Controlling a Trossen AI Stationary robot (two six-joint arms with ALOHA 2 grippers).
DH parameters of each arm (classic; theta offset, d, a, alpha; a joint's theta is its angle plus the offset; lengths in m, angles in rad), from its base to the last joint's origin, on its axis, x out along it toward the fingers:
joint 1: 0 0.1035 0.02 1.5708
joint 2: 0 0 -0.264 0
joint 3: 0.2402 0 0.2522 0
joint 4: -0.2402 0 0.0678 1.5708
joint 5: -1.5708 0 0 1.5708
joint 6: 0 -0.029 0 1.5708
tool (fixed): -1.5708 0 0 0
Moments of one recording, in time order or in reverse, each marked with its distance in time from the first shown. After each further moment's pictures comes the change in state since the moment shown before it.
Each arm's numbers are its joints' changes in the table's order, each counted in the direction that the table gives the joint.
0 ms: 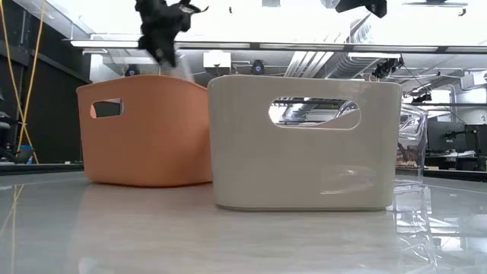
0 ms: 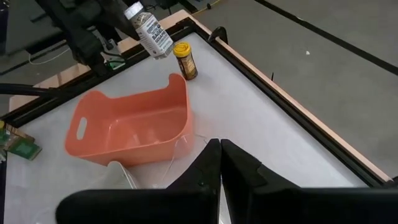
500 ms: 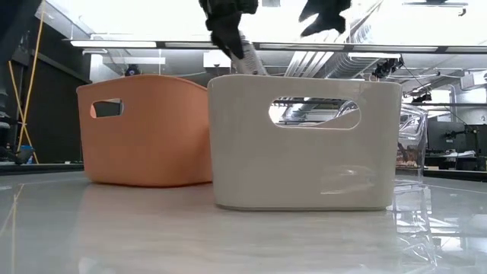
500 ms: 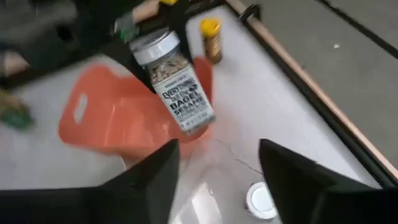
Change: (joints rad) left arm -0.240 -0.409 0.429 0.052 0.022 -0.277; right arm 0.110 -0.243 0.000 0.142 -0.008 0.075
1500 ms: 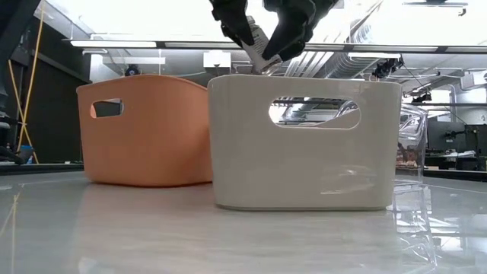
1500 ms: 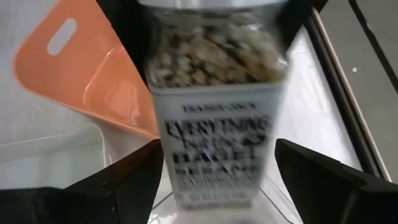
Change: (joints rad) left arm -0.052 0.002 0.020 0.053 0.035 -0.078; right arm 0.126 -0.268 0.000 0.139 0.049 0.247
